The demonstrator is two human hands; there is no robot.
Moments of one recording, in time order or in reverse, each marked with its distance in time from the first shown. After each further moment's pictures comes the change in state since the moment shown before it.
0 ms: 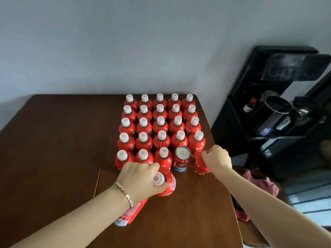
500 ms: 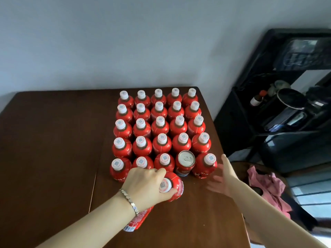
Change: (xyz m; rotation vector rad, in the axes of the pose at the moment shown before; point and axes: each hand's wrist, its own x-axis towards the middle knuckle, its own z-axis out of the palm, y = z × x) left_hand 0.039 -0.017 0.034 -0.071 -0.107 0.049; right_hand 0.038 0.030 0.036 1.076 -0.358 0.818
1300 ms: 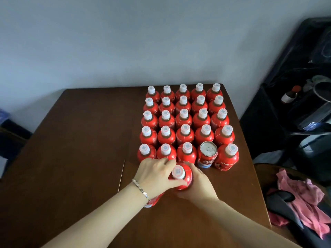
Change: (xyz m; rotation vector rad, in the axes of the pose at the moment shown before) left_hand -0.036 -0.007 0.004 0.028 0.056 -0.013; right_hand -0.057 0.108 0.050 -1.062 -0.362 -0.945
